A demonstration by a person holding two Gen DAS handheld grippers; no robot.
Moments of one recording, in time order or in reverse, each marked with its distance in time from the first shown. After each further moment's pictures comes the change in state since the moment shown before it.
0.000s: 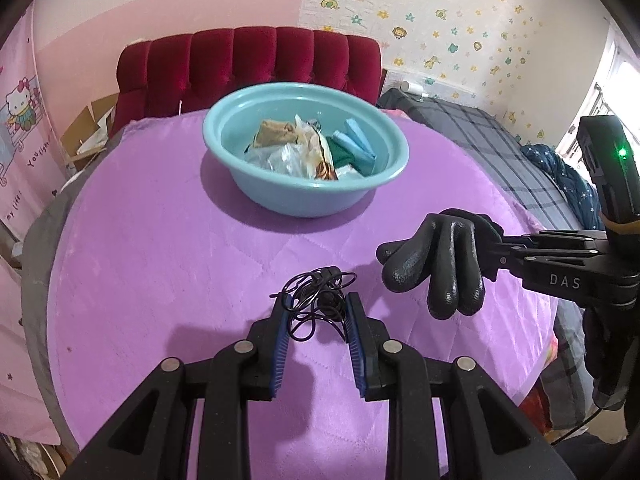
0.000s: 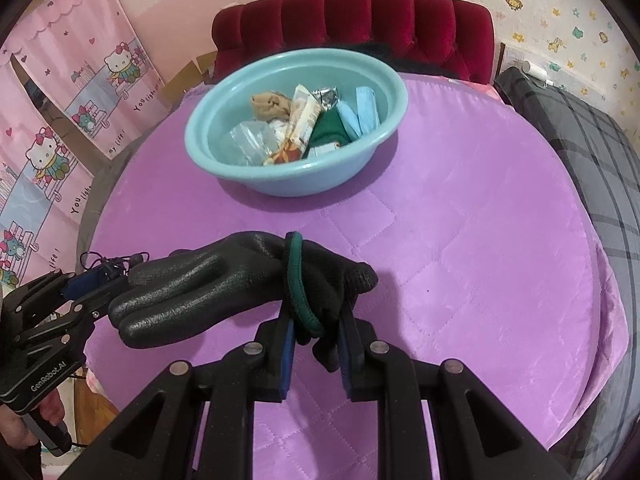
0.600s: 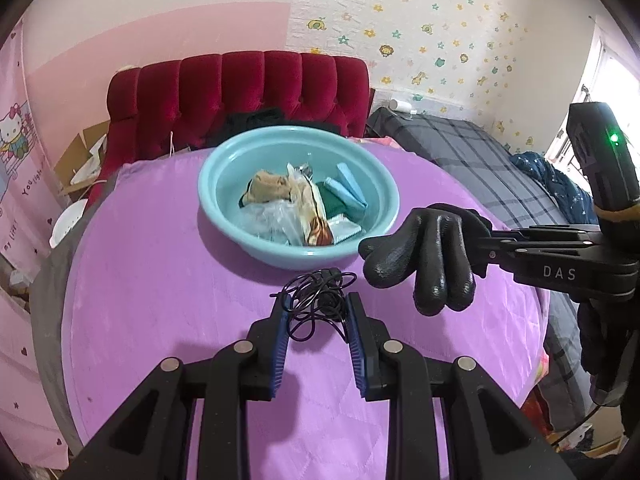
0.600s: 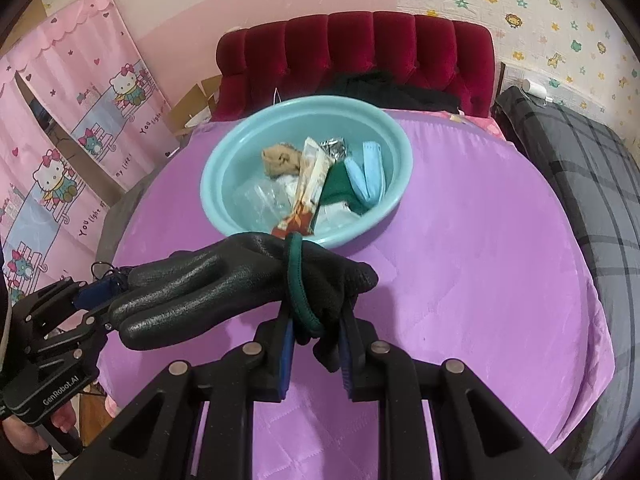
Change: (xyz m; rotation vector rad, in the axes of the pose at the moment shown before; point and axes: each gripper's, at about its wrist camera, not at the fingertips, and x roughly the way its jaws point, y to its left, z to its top) left arm -0.016 0.003 0.049 0.046 -0.056 -0.029; right arm -0.032 0.009 0.046 0.007 -0.065 0.014
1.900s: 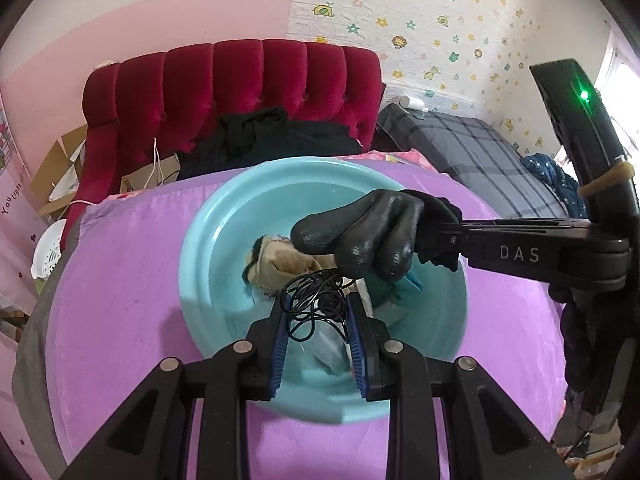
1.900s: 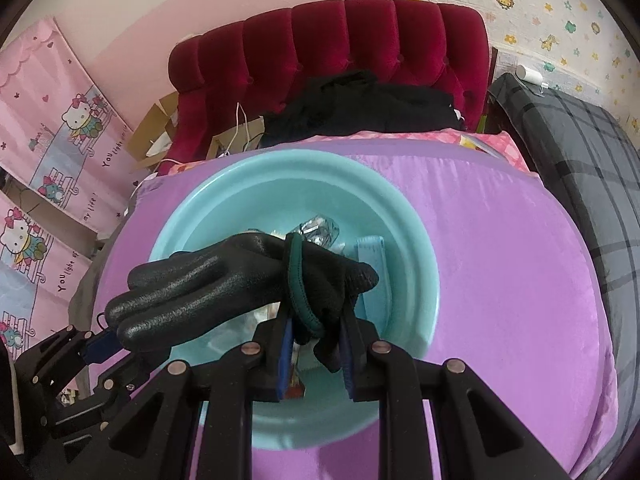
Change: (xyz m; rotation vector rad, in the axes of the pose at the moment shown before) left arm 0.112 0.047 0.107 0.006 0.052 -0.009; right arm 0.105 -0.023 0.146 0.114 0.042 -0.046
